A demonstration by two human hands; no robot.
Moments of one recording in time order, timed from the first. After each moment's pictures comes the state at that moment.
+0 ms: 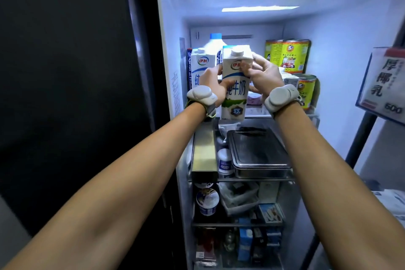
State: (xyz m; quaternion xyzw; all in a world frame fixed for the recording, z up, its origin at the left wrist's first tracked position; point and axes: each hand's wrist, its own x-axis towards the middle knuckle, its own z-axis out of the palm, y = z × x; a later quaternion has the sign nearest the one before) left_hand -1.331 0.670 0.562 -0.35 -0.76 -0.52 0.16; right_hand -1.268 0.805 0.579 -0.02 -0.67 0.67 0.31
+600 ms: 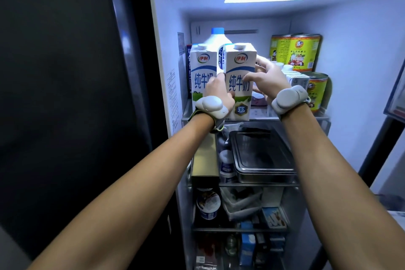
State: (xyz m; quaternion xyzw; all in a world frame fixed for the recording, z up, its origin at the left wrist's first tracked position) left_hand -1.353 0.695 0.540 -0.28 -0.86 -0.37 0.21; right_hand -1.315 0.845 0.565 -0.01 -0.74 0.61 0.28
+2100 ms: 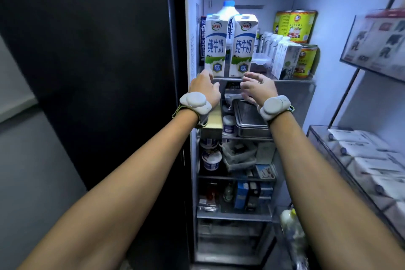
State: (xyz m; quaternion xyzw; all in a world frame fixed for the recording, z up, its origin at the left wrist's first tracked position) left_hand -1.219 0.568 0.490 -0.23 -0.86 -0.40 0.19; right_hand -1.188 0.739 0.478 -0.13 -0.65 0.71 0.26
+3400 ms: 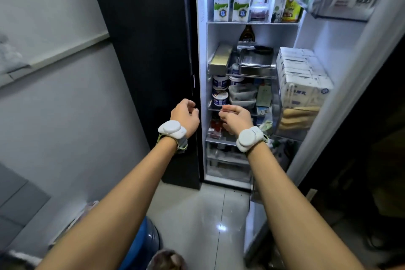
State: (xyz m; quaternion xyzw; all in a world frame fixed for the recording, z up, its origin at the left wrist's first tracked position) left_hand -0.838 0.460 0.338 -0.06 -0.88 -0.45 0.11; right_hand -0.819 0.624 0.329 -0.18 -0.66 0.73 0.09
